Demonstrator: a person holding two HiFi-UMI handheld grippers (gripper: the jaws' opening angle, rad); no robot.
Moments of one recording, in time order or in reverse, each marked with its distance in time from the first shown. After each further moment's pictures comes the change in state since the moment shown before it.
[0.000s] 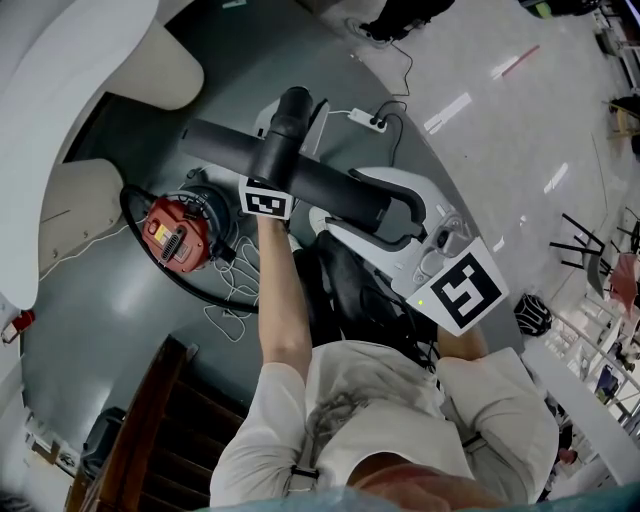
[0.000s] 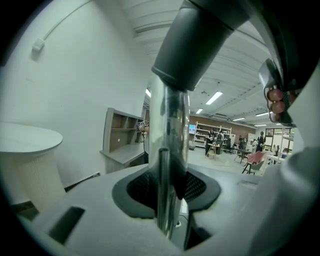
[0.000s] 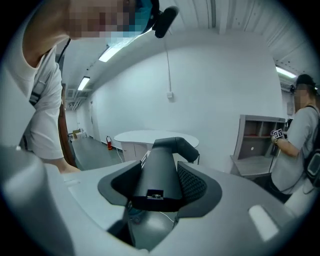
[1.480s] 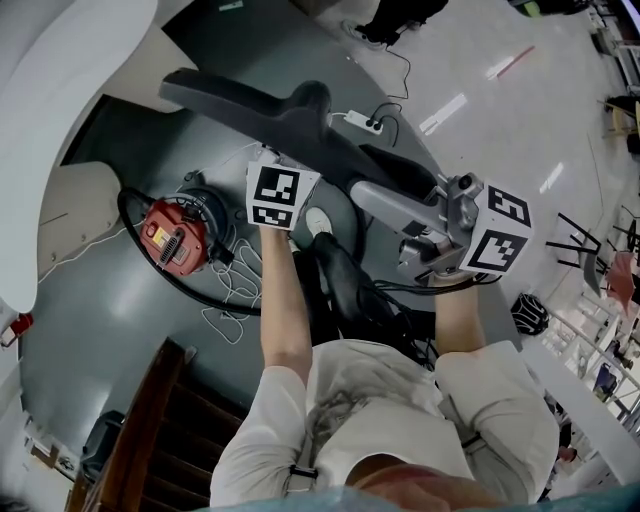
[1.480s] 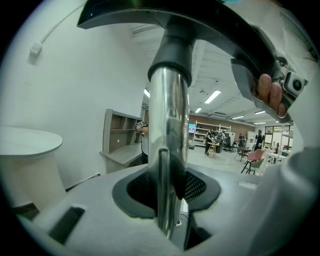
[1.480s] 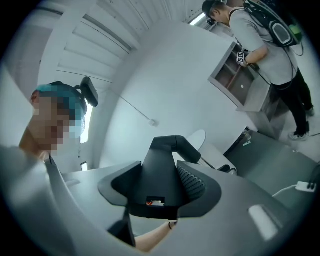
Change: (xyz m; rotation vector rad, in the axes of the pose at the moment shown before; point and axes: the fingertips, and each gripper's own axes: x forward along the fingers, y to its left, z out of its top) left arm -0.004 -0.012 0.000 0.024 0.001 0.000; right arm -0.011 -0.044 0.024 0.837 -0.271 0.228
